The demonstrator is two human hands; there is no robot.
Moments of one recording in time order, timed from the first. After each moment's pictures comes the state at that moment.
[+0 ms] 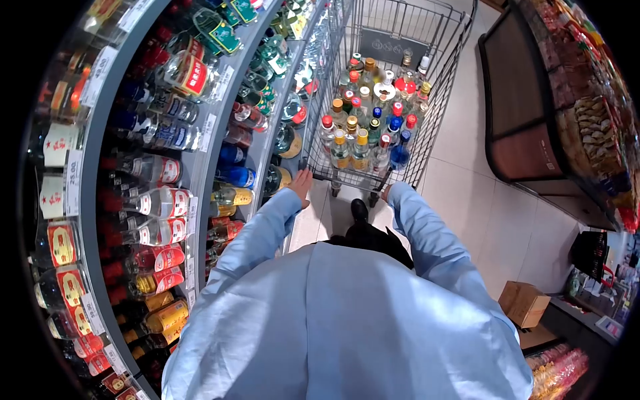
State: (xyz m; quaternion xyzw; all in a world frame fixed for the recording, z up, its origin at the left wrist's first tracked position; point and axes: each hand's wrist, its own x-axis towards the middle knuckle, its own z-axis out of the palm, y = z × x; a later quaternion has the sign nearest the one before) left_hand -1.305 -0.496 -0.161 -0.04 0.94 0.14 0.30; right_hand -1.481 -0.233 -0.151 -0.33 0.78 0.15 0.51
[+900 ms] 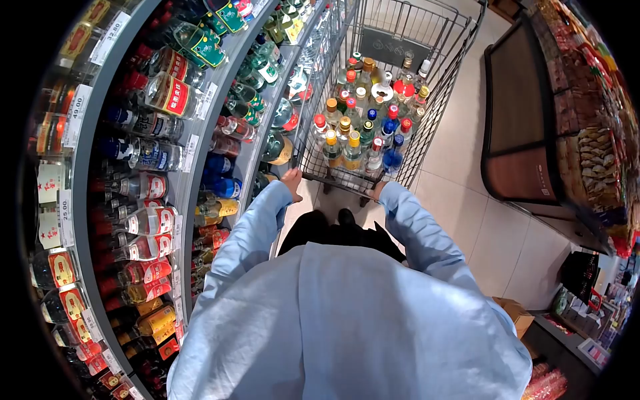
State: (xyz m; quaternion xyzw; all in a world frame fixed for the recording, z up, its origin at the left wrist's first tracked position) left_hand -1.393 -0.508 -0.171 -0.09 0.91 0.15 0.37; right_hand -1.567 -0.244 -0.148 -0.33 0.78 0.06 0.53
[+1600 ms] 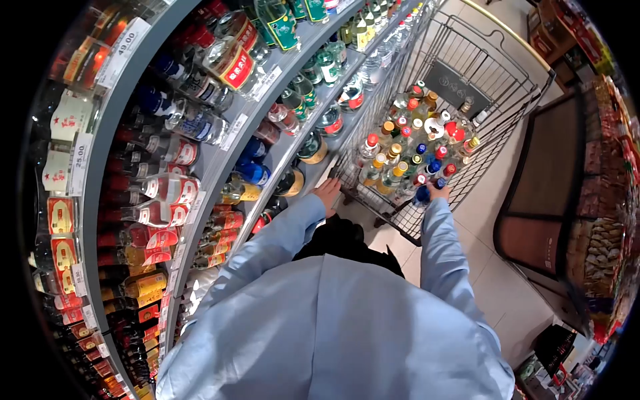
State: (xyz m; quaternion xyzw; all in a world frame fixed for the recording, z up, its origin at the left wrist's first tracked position) left_hand -1.378 -0.493 -0.143 -0.15 0.93 0.19 0.29; right_hand -1.669 -0.243 -0.264 -0.05 0.83 -0.51 0.21
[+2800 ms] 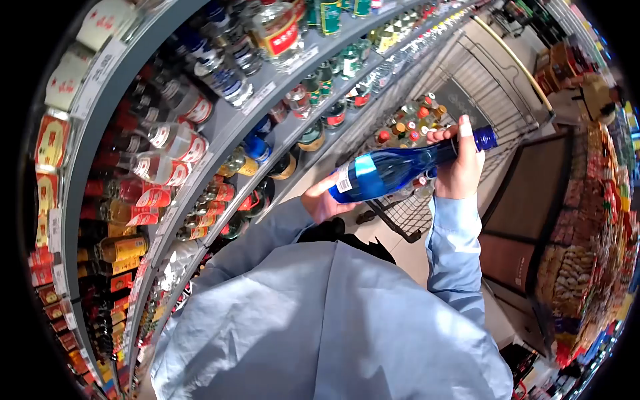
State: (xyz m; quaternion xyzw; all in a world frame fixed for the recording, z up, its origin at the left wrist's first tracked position) left_hand -1.342 -0.465 -0.018 -0.19 0.14 0.97 -0.01; right_hand -1.548 -0.377 0.134 -0.14 0.51 -0.80 0.30
